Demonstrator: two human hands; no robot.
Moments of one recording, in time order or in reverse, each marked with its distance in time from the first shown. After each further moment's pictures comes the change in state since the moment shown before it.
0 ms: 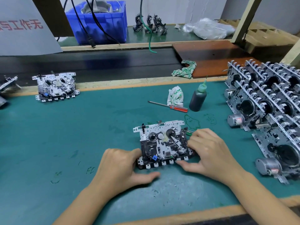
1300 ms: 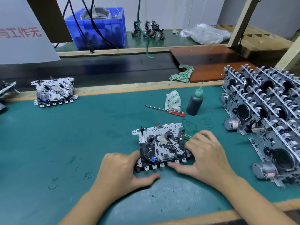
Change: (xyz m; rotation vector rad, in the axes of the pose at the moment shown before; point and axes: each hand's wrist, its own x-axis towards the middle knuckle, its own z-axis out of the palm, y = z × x) left_hand 0.004 0.004 0.002 0.059 -0.065 -0.049; right_hand 0.002 -0.005 0.005 -0.083 0.057 0.115
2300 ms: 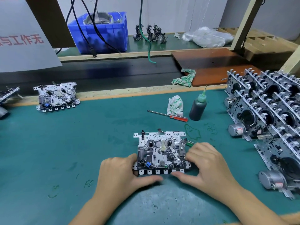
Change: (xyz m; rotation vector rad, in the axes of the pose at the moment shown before) left_hand 0.006 0.003 0.002 -0.003 0.054 -0.220; right_hand -0.002 -0.006 -0.003 0.210 -0.058 0.030
